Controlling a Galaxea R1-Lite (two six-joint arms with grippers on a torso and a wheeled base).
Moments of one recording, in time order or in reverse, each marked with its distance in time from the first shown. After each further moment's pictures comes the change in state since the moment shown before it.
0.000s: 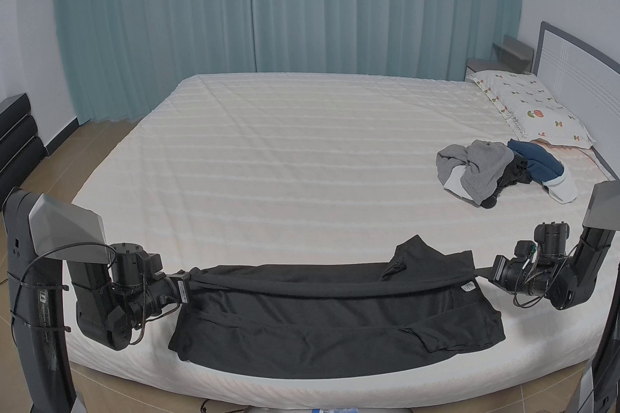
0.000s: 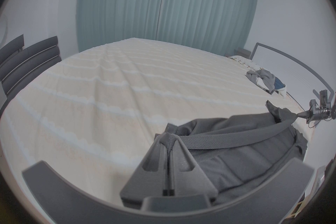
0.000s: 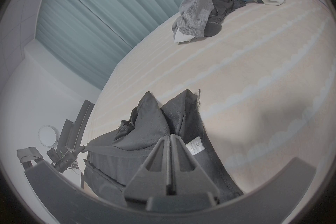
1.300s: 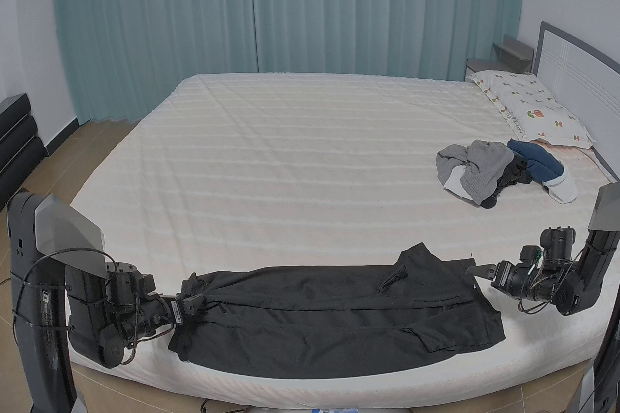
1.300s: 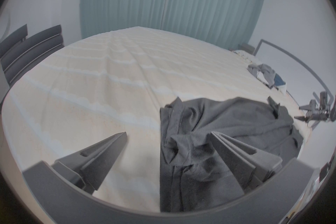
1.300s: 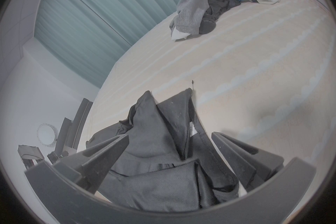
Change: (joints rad) left arm 0.001 0.024 0.176 -0.117 -0.002 -0.048; right arm -0.014 -0.033 0.080 -0.032 -0.001 -0.016
